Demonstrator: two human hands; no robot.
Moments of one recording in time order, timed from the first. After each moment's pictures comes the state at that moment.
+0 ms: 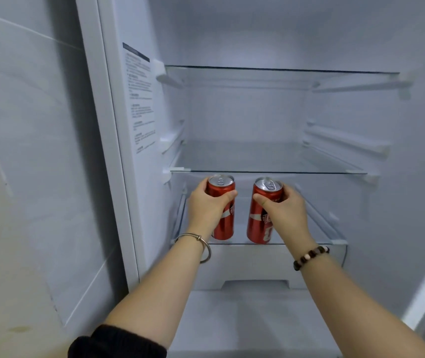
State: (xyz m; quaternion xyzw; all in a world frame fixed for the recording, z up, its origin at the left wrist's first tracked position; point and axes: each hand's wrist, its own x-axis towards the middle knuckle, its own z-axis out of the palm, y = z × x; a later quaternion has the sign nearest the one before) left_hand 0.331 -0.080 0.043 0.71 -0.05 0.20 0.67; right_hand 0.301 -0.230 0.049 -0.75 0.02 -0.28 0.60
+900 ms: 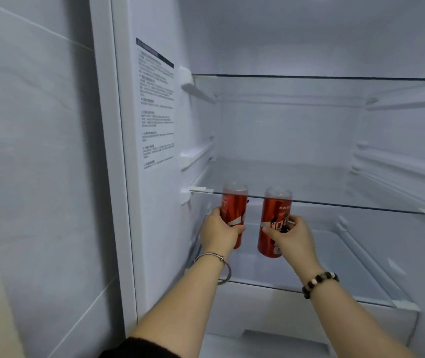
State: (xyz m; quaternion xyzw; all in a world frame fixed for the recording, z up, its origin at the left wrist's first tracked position) left_hand 0.402 -0.070 0.012 0.81 0.07 0.22 0.54; right_hand 0.402 -0.223 0.004 -0.79 0.00 -0.20 0.58
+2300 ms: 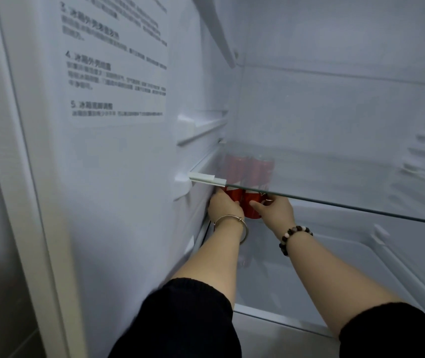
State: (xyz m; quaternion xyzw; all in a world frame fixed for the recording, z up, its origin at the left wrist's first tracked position) left_hand 0.538 -0.065 -0.004 0.83 0.18 0.23 0.48; right_hand 0.553 -0.170 -0.005 -0.86 -0.02 -0.16 0.48
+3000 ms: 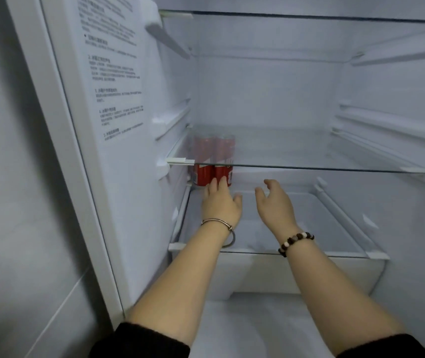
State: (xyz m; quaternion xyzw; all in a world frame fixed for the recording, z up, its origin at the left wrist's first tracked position) left_hand 0.422 -0.093 0.000 0.92 -0.03 0.17 0.35; right_hand 0.416 -0.214 0.003 -0.88 0.02 -0.22 0.41
